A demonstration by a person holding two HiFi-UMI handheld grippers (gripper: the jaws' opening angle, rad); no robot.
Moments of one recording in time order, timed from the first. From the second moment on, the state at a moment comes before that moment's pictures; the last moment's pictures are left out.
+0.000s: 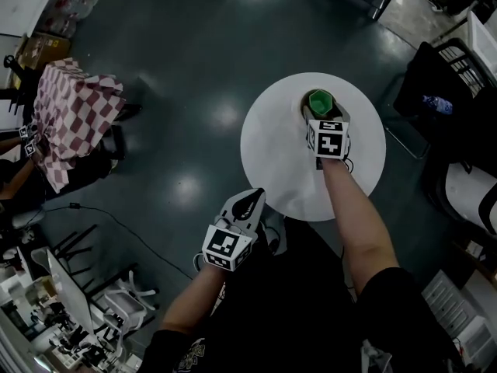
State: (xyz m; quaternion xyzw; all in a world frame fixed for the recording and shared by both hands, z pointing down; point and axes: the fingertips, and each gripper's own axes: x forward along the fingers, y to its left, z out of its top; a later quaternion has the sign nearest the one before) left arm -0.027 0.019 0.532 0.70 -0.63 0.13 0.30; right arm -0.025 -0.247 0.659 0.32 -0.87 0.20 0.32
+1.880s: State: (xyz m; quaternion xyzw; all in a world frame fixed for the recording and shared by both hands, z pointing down) left arm -0.007 -0.007 0.532 0.87 -0.39 0.18 0.24; right arm 0.192 -0.130 0.630 0.60 -0.74 0.23 0.22
